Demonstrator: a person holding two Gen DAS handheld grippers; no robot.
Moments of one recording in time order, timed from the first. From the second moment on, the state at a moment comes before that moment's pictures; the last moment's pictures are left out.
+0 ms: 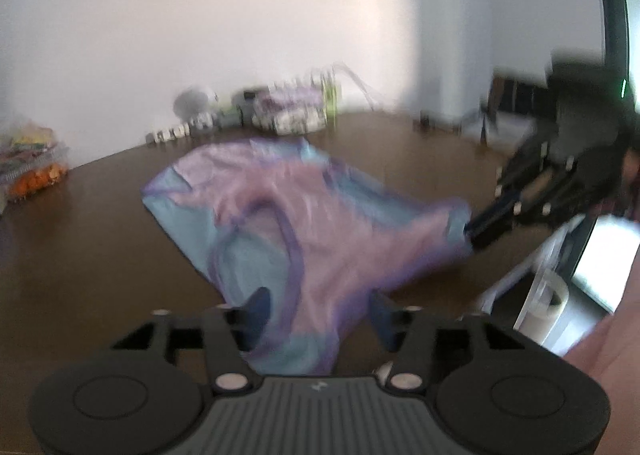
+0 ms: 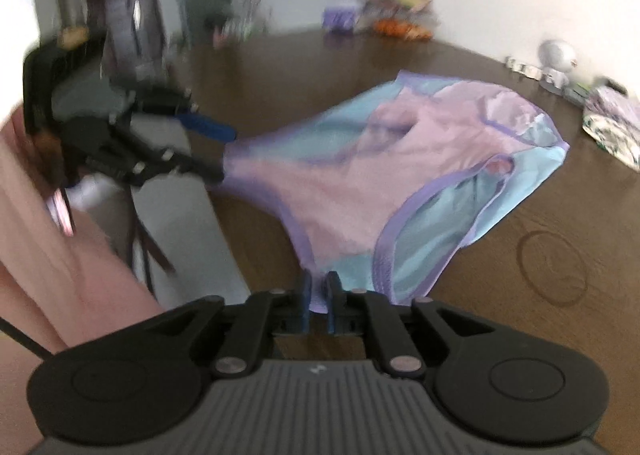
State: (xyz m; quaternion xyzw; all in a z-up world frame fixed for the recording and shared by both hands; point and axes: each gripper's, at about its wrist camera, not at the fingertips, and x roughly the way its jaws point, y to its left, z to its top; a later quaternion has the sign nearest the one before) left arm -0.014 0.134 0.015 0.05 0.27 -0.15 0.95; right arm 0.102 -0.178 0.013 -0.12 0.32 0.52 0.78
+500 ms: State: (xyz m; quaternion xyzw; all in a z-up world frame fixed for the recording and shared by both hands) left arm 0.134 0.104 -0.026 0.25 0.37 -0.06 0.89; right arm 0.163 -0.163 -0.009 -0.02 0.37 0.39 0.85
